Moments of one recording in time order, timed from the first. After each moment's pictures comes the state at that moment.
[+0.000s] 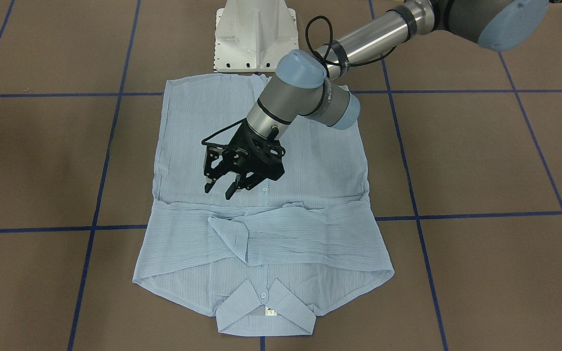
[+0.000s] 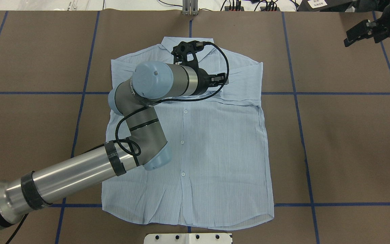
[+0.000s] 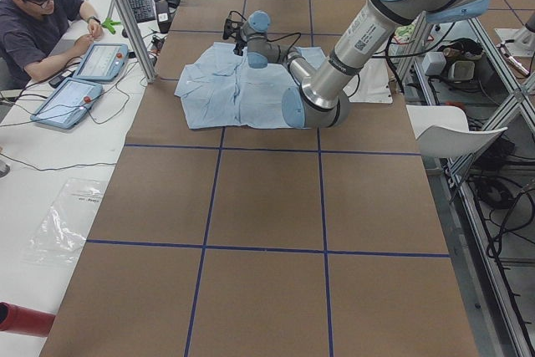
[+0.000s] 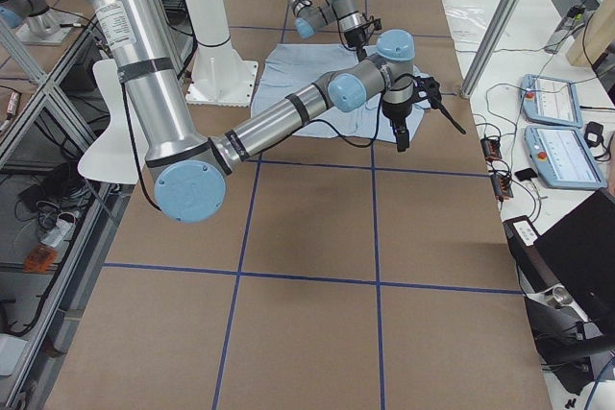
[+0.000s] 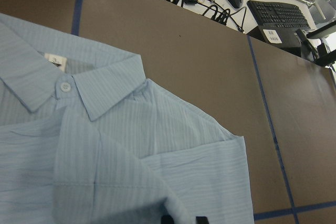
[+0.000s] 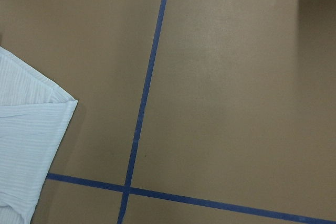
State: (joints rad) left arm -0.54 -2.49 -1.22 -2.45 -1.68 -1.33; right arm 1.23 -1.25 1.80 -1.52 2.20 0.49
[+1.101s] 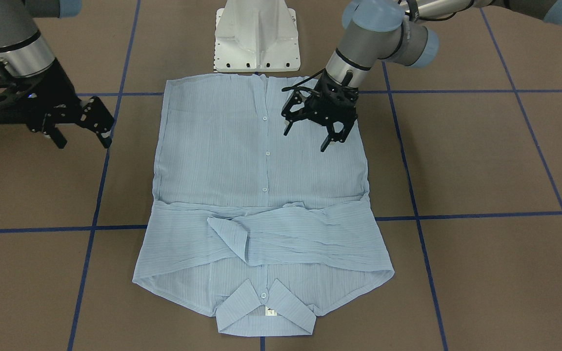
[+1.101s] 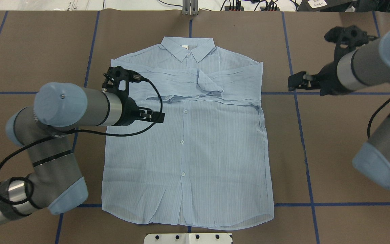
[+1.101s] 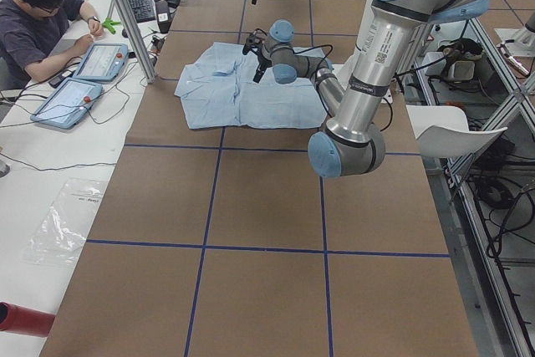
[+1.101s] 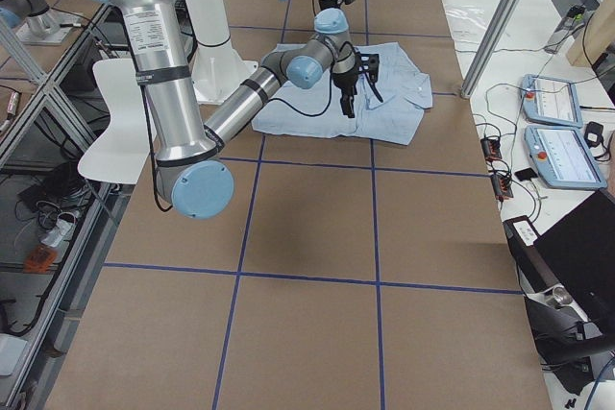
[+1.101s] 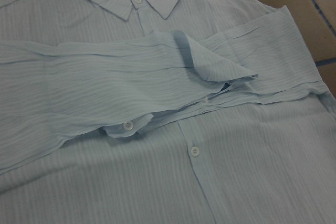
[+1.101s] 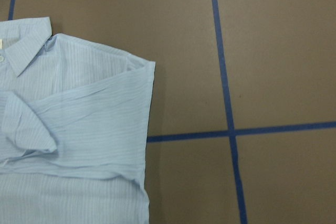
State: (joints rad) left arm -0.55 -1.98 -1.88 -2.04 -1.75 -1.02; right arm 0.78 -1.37 2.14 -1.49 1.87 1.19
